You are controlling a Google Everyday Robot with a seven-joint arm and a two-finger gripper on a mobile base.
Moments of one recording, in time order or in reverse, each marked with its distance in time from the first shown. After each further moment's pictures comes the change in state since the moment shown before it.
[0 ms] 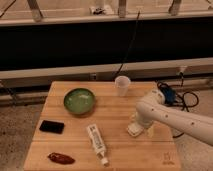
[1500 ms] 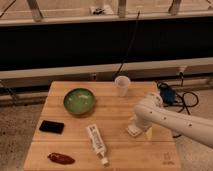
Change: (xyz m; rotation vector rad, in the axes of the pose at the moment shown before) arm -0.011 0.001 0.014 -0.004 -0.017 -0.012
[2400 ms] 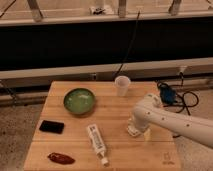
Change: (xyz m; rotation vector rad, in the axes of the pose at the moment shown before) arm -0.008 -0.003 0.005 -0.004 -0.007 0.006
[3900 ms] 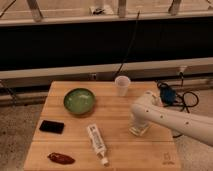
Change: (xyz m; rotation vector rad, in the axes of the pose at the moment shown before) arm 0.000 -0.013 -0.031 -0.007 0.025 -0.018
